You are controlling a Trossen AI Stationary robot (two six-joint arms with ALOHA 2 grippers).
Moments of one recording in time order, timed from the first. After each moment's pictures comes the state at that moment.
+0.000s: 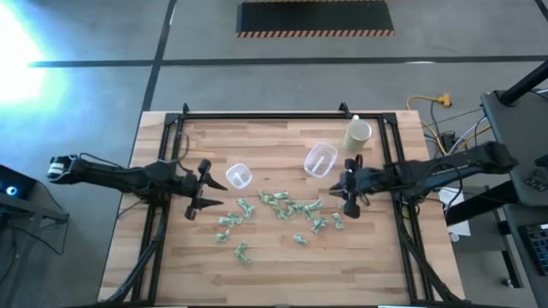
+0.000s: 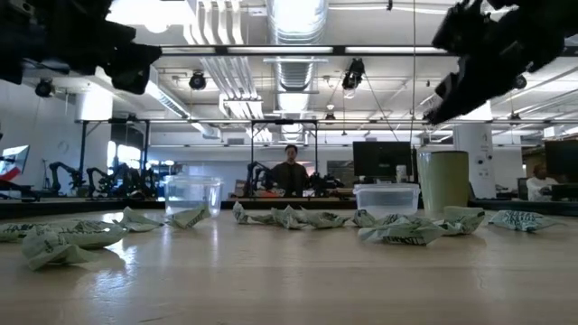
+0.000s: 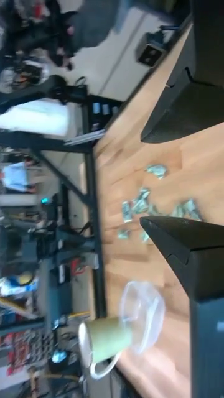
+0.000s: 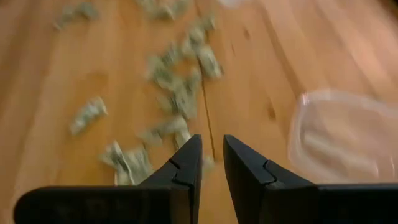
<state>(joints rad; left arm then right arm) -0.10 0.56 0.19 0.27 0.12 0.01 0.16 0.96 0.55 -0.37 0.18 0.25</state>
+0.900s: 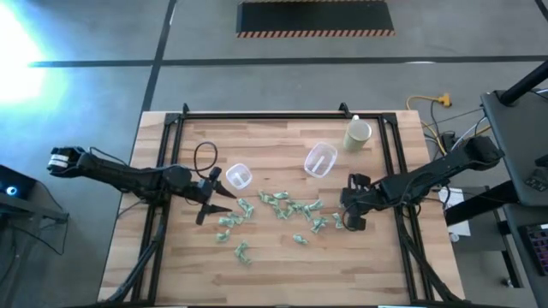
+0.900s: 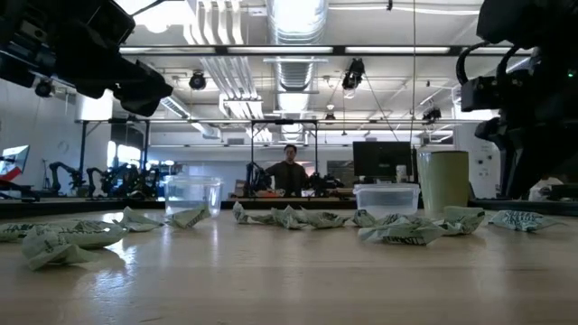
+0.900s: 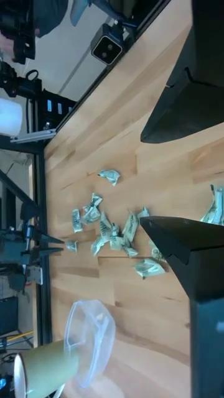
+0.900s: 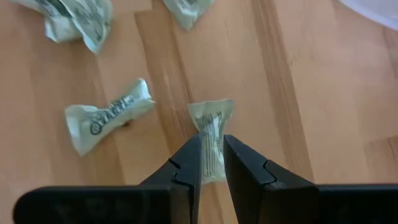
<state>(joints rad) -0.12 0.76 0.24 0.28 0.11 -0.02 0.32 1.20 0.55 -0.63 0.24 0.53</state>
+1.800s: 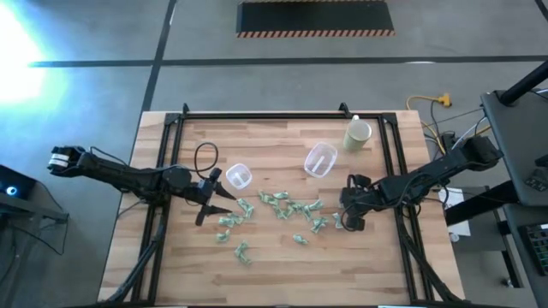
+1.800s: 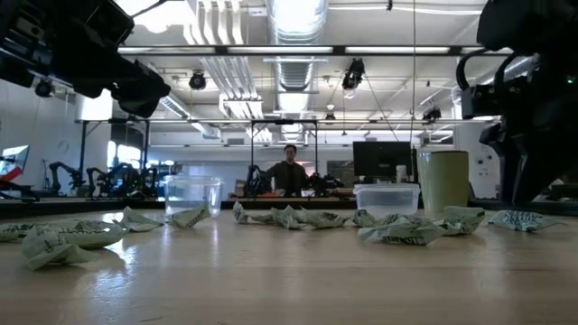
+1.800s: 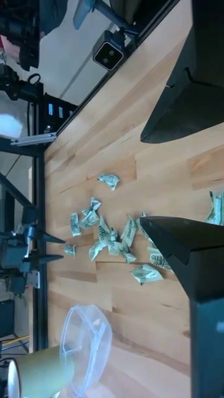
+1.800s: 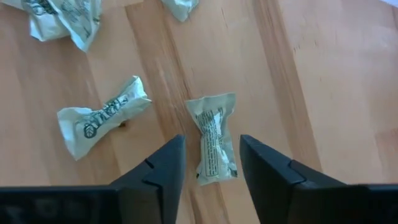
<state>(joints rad) -0.13 0.76 0.23 0.27 0.11 -0.05 0.32 1.21 0.53 -0.62 0.23 0.59</state>
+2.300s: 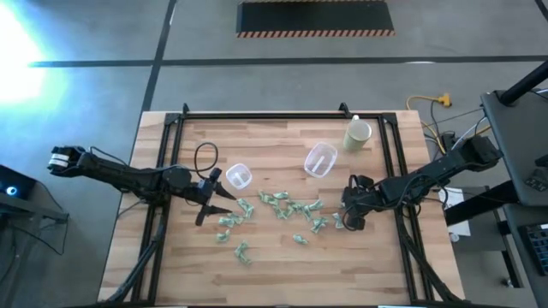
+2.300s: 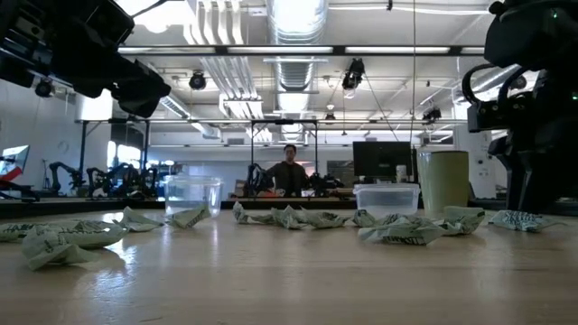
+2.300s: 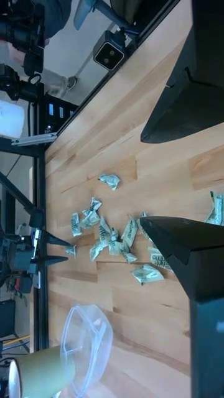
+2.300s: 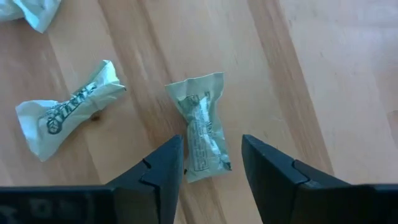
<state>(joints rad) -0.13 0.76 0.23 0.28 0.11 -0.05 0.32 1.21 0.46 -0.56 0.25 0.64</state>
